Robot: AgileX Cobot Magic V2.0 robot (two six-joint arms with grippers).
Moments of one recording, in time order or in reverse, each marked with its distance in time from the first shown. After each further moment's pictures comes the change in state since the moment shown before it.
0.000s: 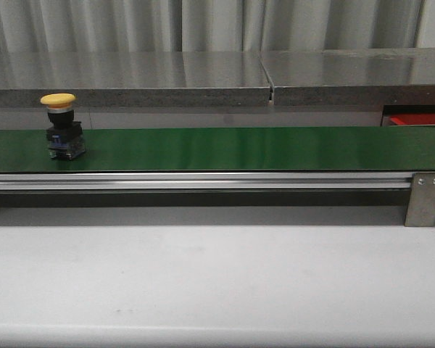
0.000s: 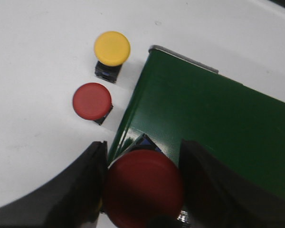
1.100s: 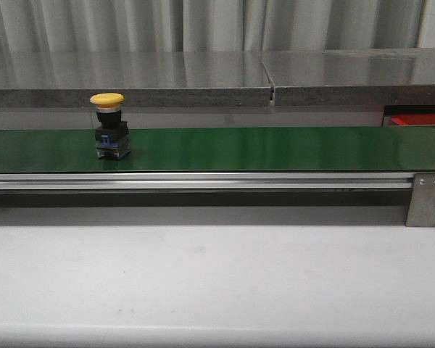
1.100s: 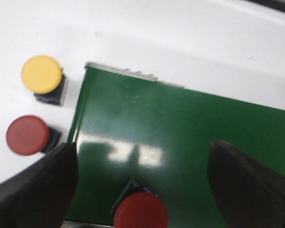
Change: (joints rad) left arm -0.093 0.015 -0.081 -0.096 0.012 0.135; right arm 0.000 0.000 0.000 0.000 0.000 0.000
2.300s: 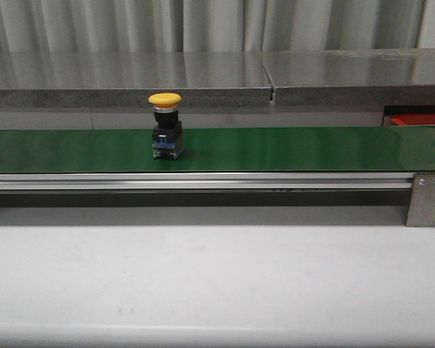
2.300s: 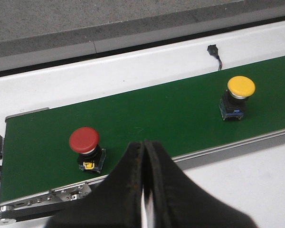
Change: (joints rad) left arm -0.355 -0.848 0.634 0.076 -0.230 0.076; right arm 0.000 0.000 0.000 0.002 -0.039 0.000
